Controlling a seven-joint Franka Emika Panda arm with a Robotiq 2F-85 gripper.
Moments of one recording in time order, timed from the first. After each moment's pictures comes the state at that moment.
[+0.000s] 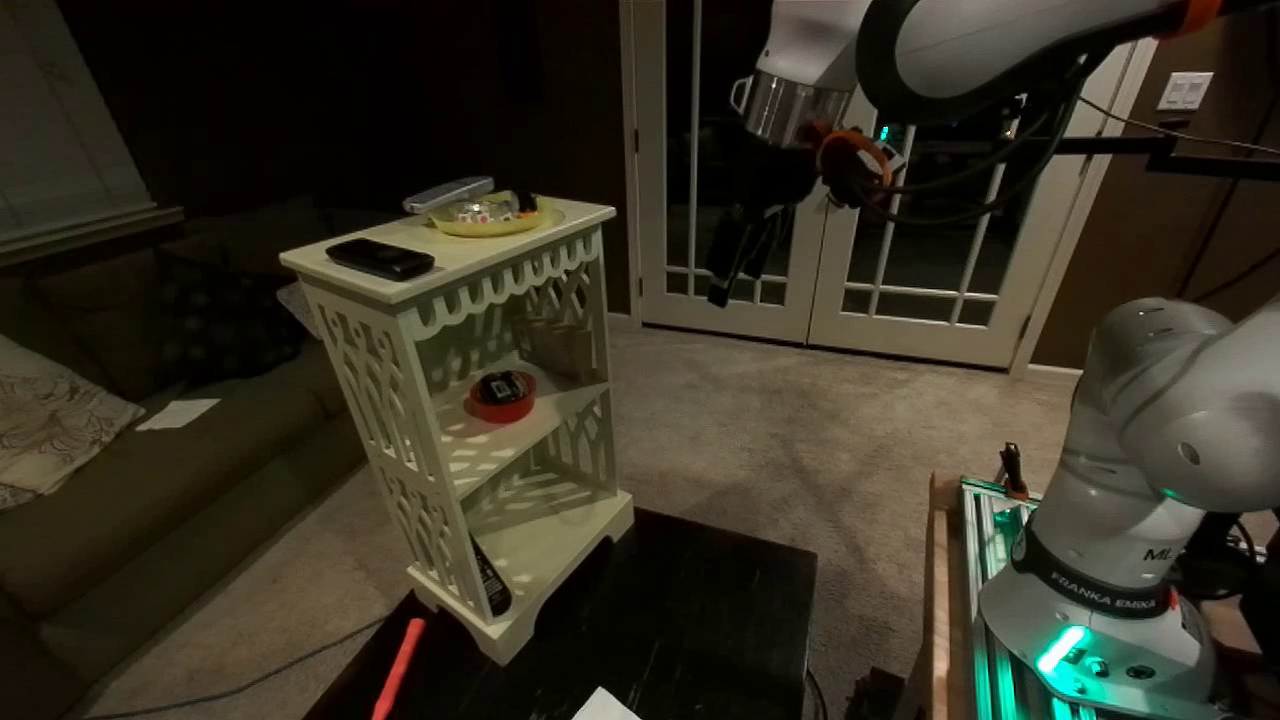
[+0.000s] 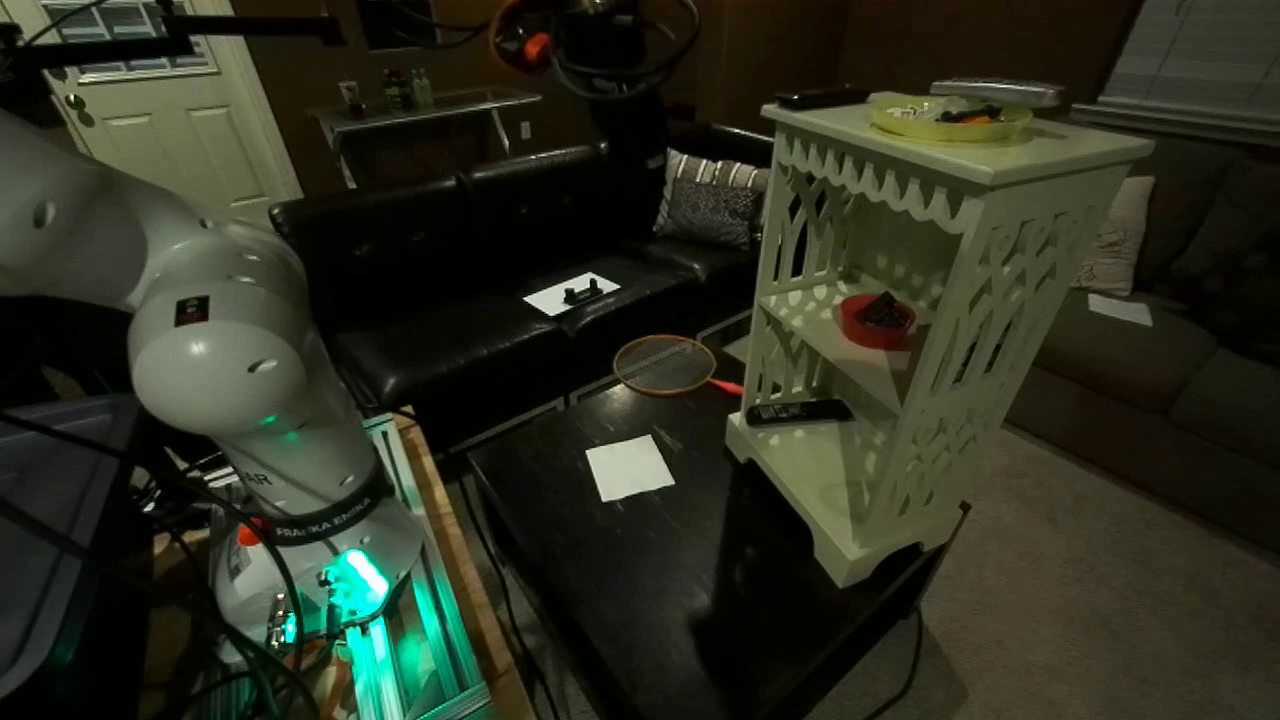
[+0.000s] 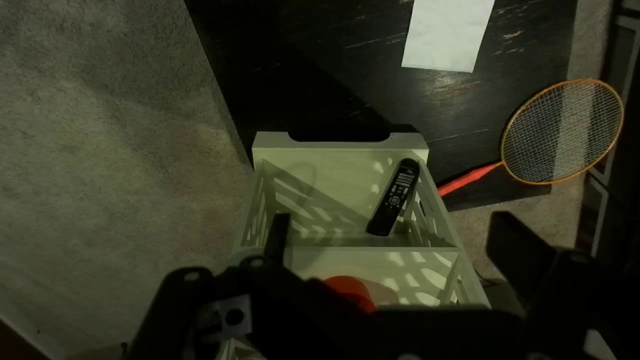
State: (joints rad) arm -0.03 -0.70 0.08 -2.51 -0.03 2.07 0.20
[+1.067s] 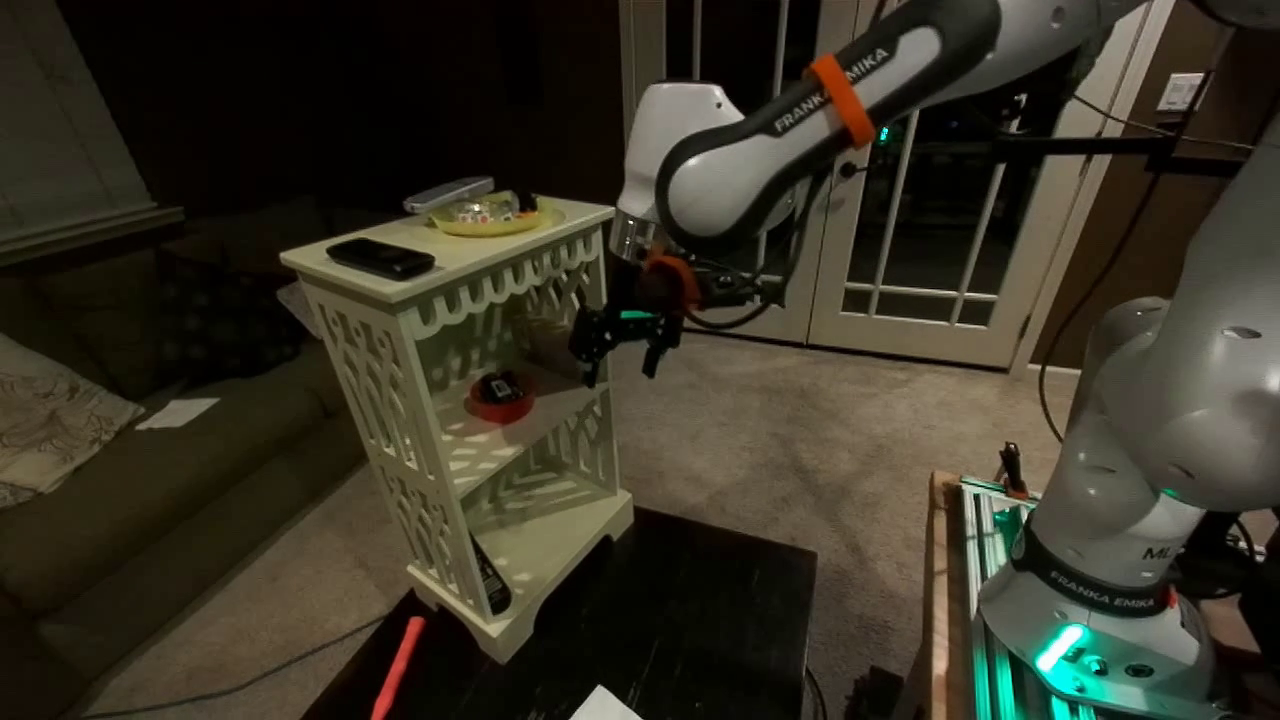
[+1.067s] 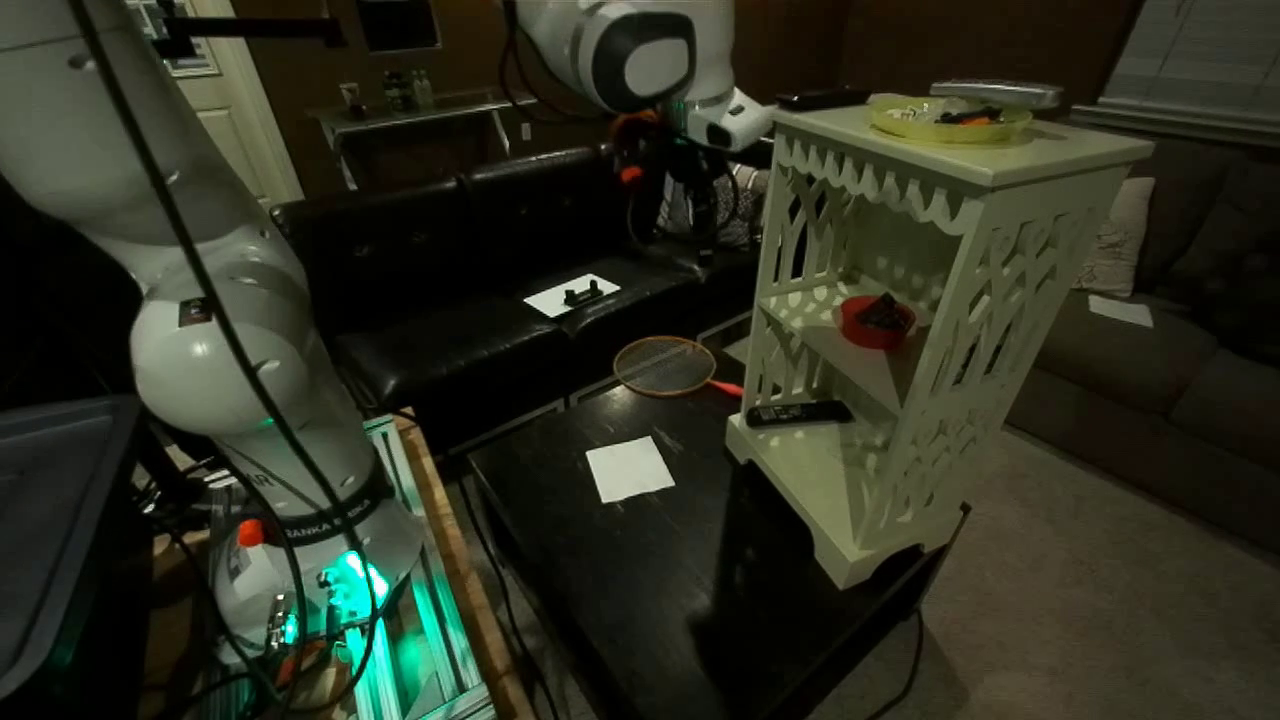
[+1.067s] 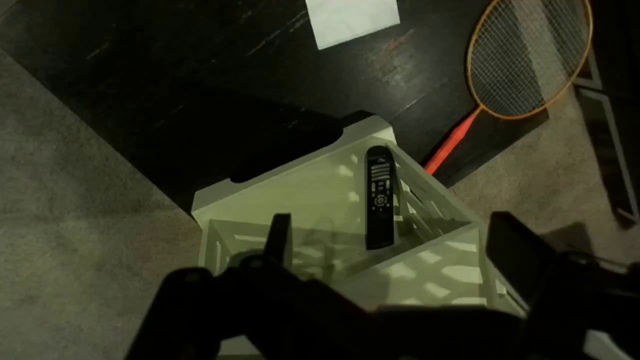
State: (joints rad) arm -0.02 -0.14 0.10 -2.35 0.15 2.43 0.51
